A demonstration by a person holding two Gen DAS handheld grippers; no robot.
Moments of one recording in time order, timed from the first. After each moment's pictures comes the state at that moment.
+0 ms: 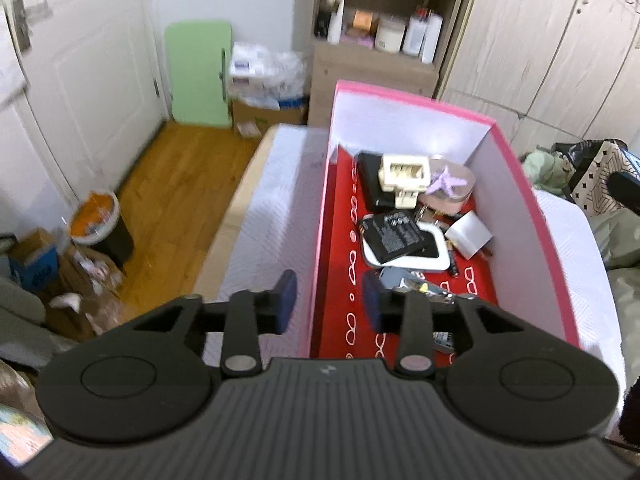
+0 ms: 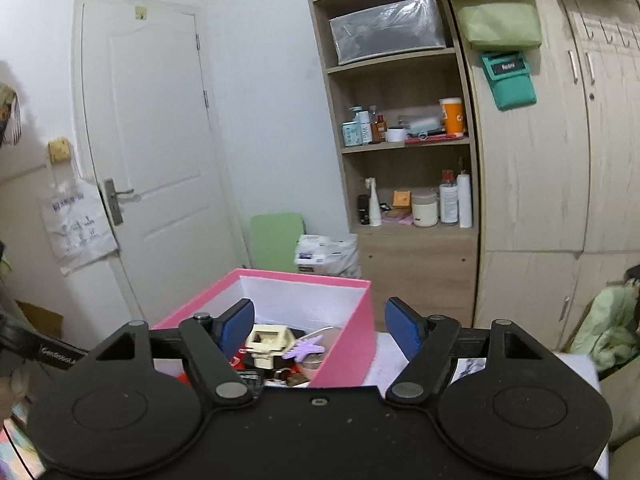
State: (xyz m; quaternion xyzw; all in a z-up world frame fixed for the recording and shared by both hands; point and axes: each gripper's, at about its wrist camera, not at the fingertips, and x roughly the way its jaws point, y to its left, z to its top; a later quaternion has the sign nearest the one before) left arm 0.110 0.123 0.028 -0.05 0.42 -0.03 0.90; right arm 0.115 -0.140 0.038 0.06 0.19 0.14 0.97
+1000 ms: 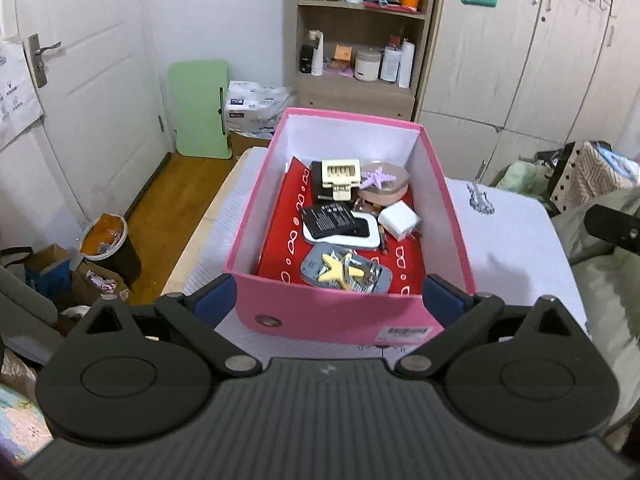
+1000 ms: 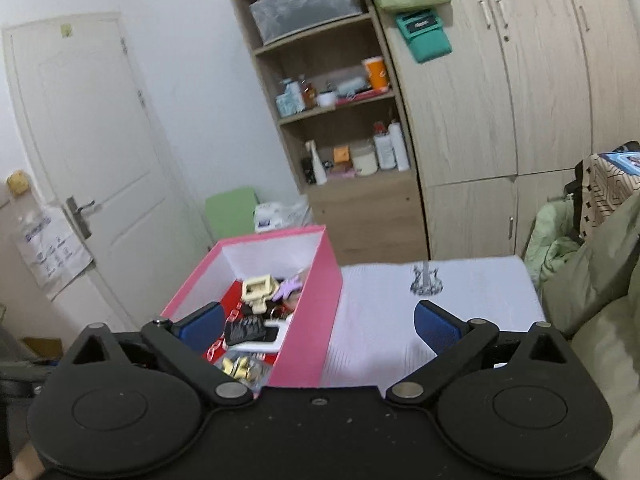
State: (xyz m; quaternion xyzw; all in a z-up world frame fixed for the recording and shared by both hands) left arm 0.020 0.054 0.064 -0.03 0.38 -0.02 0.92; right arm 0.018 -0.145 0.069 0.13 0.26 0.04 0.96
